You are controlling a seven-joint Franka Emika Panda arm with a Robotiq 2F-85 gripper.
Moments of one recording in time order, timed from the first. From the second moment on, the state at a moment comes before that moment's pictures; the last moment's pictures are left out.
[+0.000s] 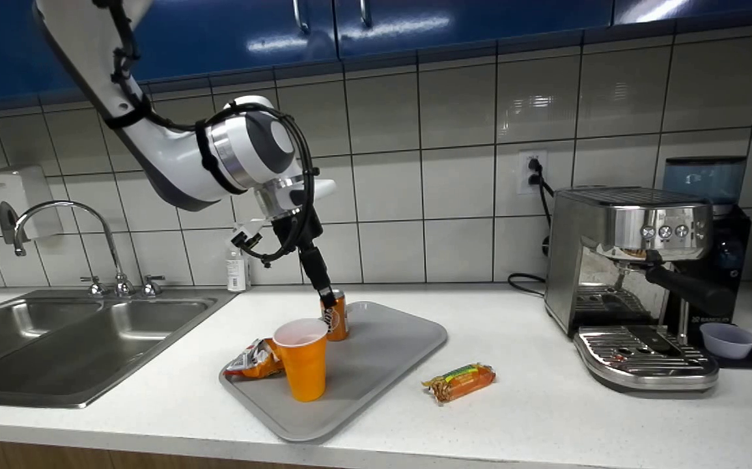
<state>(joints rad) 0.01 0.14 -0.16 -2.34 -0.45 2.53 1.23</state>
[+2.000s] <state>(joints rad) -0.11 0.20 -0.27 -2.31 -0.39 2.56 1.09</state>
